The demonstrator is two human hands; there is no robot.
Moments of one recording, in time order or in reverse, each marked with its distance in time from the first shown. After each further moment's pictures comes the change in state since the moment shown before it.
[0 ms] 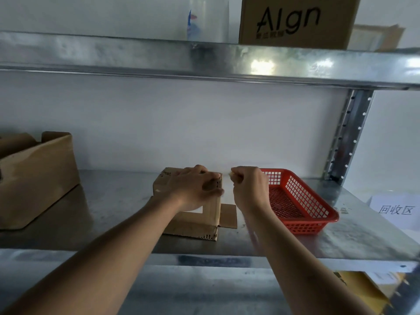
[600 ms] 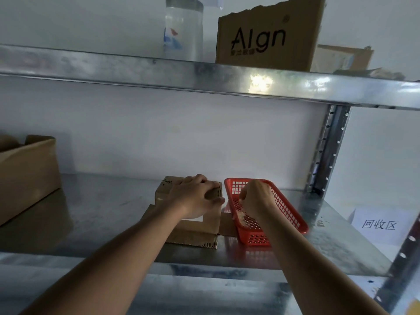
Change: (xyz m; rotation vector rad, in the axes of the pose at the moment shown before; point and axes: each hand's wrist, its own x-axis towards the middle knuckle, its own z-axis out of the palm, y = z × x) left_hand 0.026 0.074 0.009 -0.061 -0.014 -0.070; right_hand 0.049 0.073 -0.055 -0.469 -0.296 0.002
